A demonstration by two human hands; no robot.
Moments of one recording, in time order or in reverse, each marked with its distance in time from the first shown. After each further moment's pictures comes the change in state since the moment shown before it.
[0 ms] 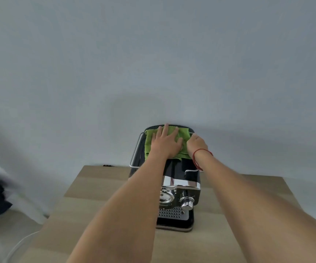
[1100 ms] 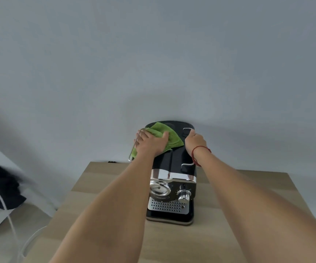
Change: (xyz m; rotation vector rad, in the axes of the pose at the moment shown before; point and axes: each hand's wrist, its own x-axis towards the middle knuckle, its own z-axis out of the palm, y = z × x) left_hand -0.024 -0.015 -0.010 -0.172 -0.028 -0.451; right_hand -0.004 0.008 -0.003 0.029 -0.043 -0.002
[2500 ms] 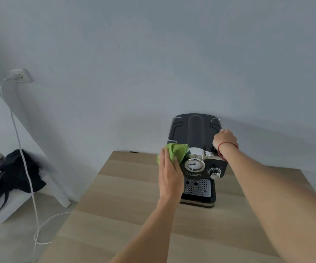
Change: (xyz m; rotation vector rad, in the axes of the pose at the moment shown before) left_hand -0.115 -0.130 0.074 -0.608 0.448 0.344; right_hand -0.064 0.012 0.016 -0.216 0.263 -0.013
